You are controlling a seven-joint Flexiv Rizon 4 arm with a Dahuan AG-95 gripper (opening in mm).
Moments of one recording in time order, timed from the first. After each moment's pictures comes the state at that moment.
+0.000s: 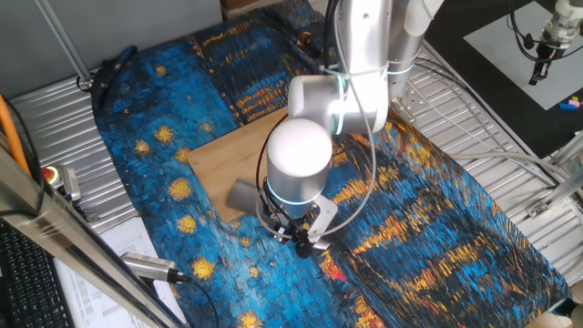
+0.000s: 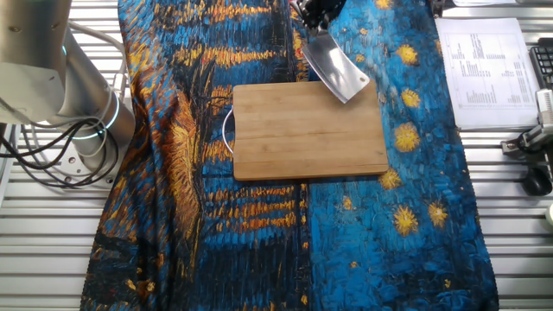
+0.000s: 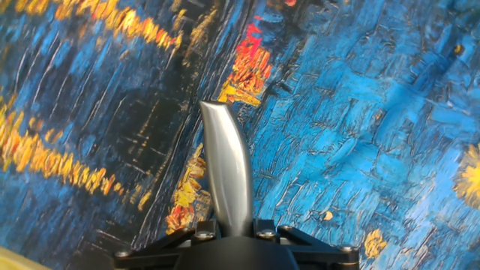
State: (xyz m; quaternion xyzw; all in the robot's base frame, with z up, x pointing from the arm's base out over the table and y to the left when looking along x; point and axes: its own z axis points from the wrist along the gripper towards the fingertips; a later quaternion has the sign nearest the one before) arm 0.461 0.276 0.049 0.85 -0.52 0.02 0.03
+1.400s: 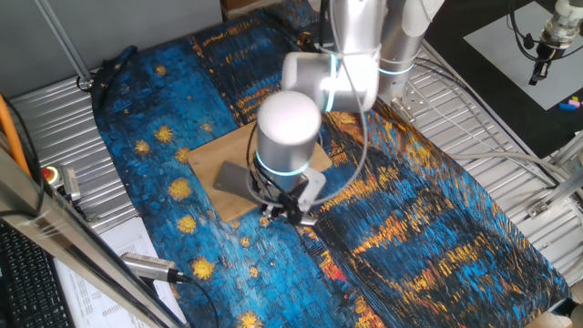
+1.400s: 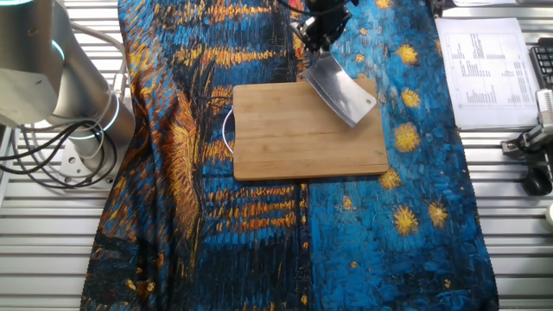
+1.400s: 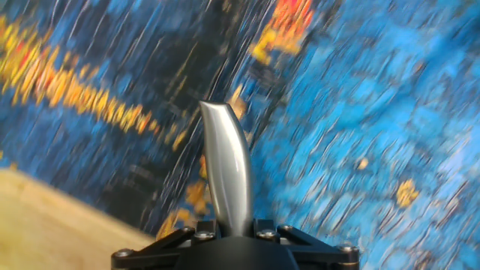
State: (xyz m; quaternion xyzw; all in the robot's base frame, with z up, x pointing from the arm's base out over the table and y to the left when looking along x) arm 0.460 0.211 0.052 0.87 -0.49 0.02 0.02
